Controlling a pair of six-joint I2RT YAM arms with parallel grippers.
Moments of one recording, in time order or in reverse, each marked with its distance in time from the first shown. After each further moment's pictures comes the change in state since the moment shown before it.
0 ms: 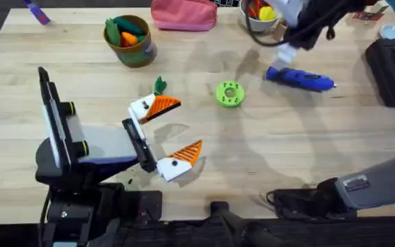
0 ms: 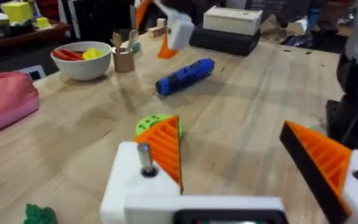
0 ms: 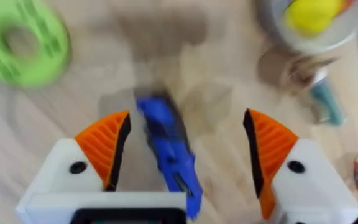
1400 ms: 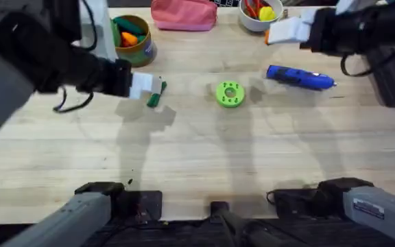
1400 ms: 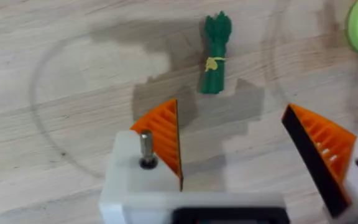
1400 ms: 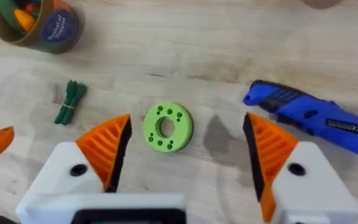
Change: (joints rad) left arm 0.000 1.151 0.970 -0.826 -0.881 0.053; right arm -0.036 -0.514 -0.379 0.204 -0.302 1.061
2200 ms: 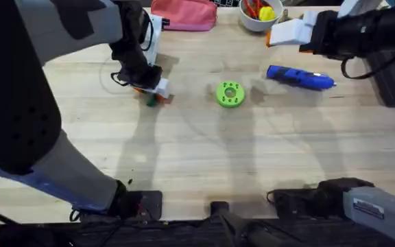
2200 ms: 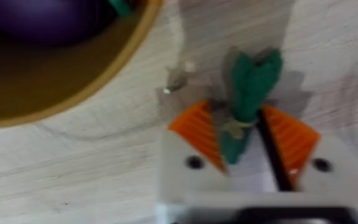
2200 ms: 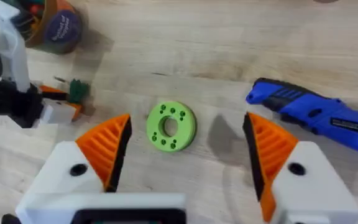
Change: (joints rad) left arm -0.121 0.666 0.219 0.031 -0.157 0.021; right arm -0.022 -0.010 -0.023 0.009 -0.031 0.007
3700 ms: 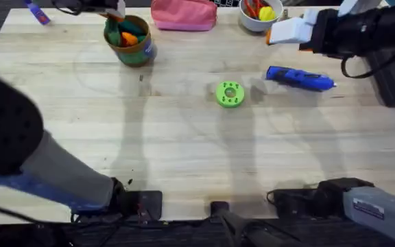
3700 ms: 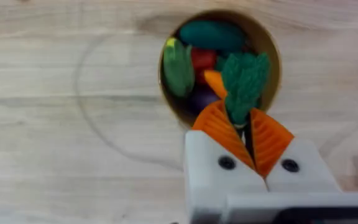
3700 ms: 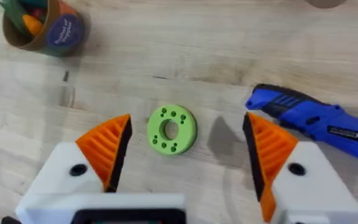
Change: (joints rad) left arm 0.171 -0.034 0.510 -0.078 -0.024 -0.105; right arm 0.000 0.000 0.000 0.014 -0.002 0.000
